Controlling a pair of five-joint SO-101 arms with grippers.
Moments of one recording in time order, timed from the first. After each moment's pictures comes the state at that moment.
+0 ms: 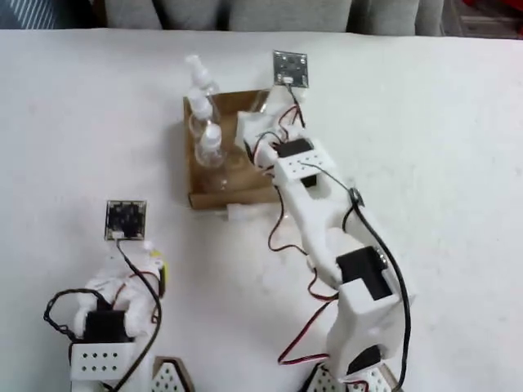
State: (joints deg) left arm -7.5 -95.5 97.7 60.5 1.4; right arm -22.2 16.0 9.6 22.2 -19.0
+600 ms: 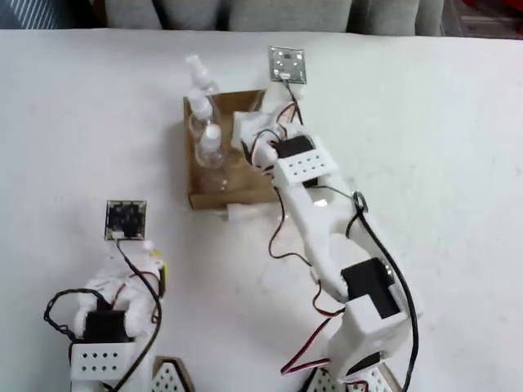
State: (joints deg) left arm -7.5 -95.5 97.7 60.5 1.4; right arm -23.6 10.3 9.6 29.6 -19.0
